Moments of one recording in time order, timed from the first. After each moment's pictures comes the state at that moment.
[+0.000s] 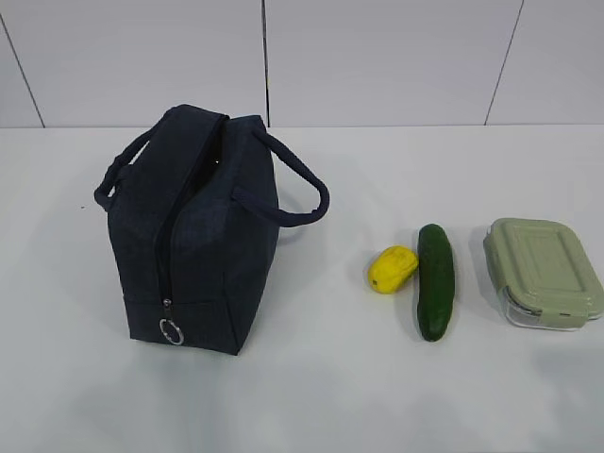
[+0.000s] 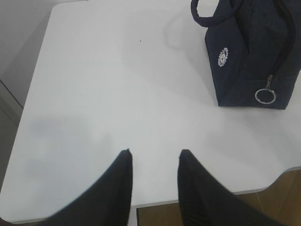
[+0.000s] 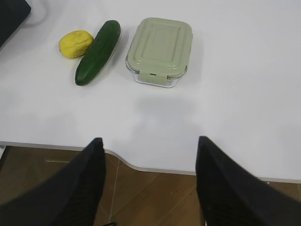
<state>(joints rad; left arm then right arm) 0.00 0.01 -0.52 -0.06 1.11 0.06 -0.02 -0.02 -0.49 0.09 1.16 -0.15</state>
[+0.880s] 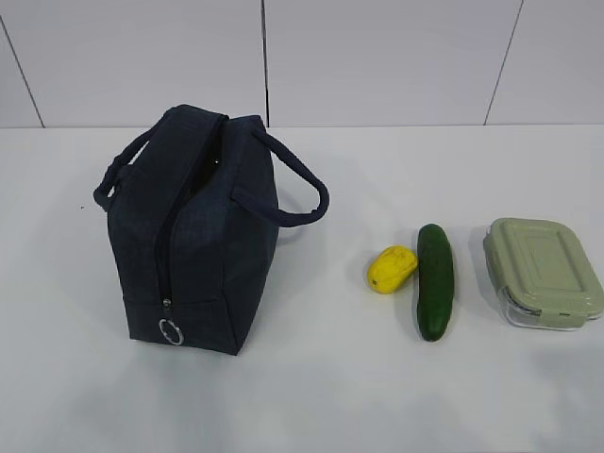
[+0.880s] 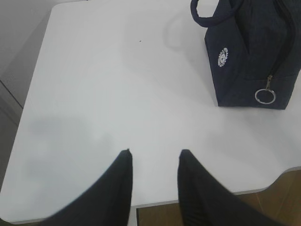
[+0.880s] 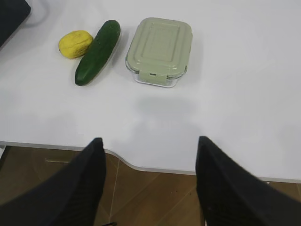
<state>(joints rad) 0.00 0.01 -0.52 -0.06 1.11 0.06 -0.02 -0.02 -0.49 0.09 1.16 -0.15</state>
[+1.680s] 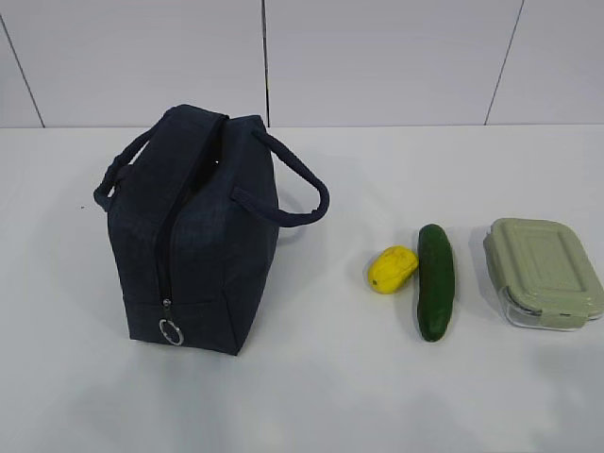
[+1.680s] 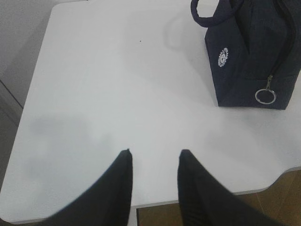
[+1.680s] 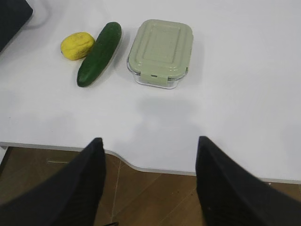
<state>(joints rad) 0.00 0.01 -0.52 -0.06 1.11 0.06 -0.02 -0.01 -0.51 0.10 1.17 -0.15</state>
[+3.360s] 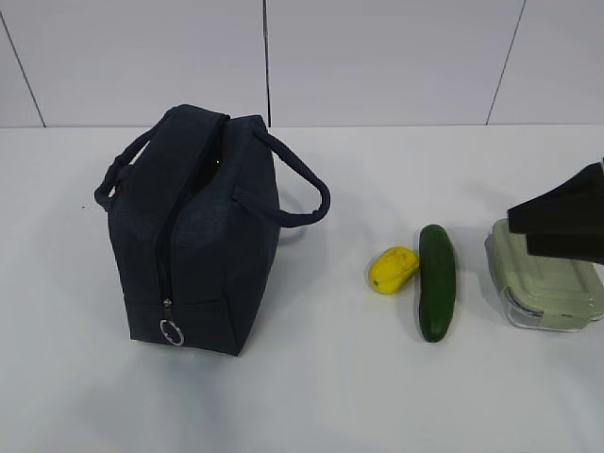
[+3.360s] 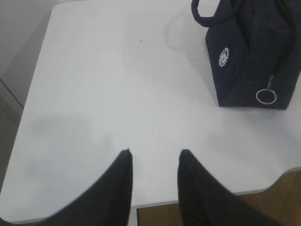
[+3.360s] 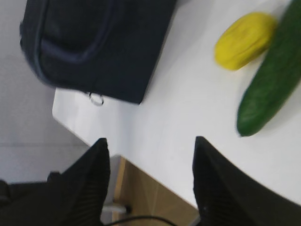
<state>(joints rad) 0.00 0.01 -0.52 -0.06 1.11 0.06 -0.33 1.55 -0.83 1.20 1.18 -1.06</state>
